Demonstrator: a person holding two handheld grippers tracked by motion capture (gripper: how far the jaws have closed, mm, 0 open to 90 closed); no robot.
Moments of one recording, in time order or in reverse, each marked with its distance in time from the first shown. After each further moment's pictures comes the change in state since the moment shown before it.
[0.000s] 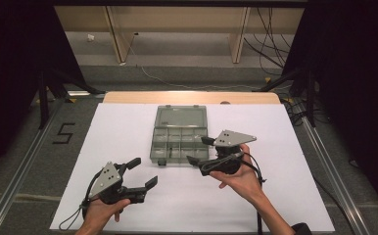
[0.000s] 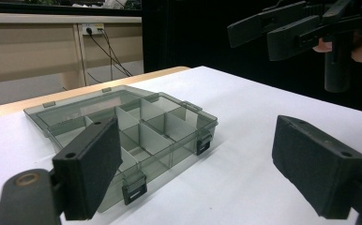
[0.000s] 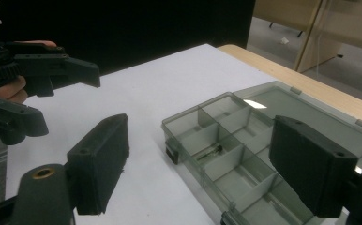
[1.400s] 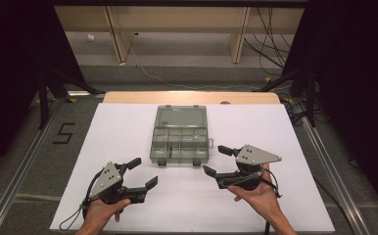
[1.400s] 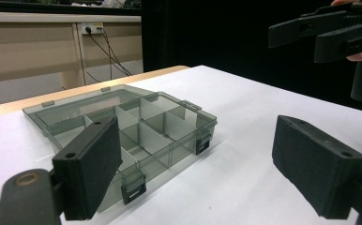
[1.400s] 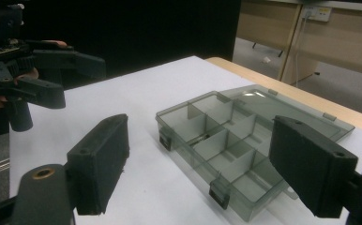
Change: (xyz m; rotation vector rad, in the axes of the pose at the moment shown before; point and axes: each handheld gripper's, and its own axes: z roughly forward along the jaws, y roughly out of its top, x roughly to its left) left arm 0.000 0.000 0.001 0.002 -0.004 0.001; right arm 0.005 -0.033 -0.044 -0.097 -0.052 -0.012
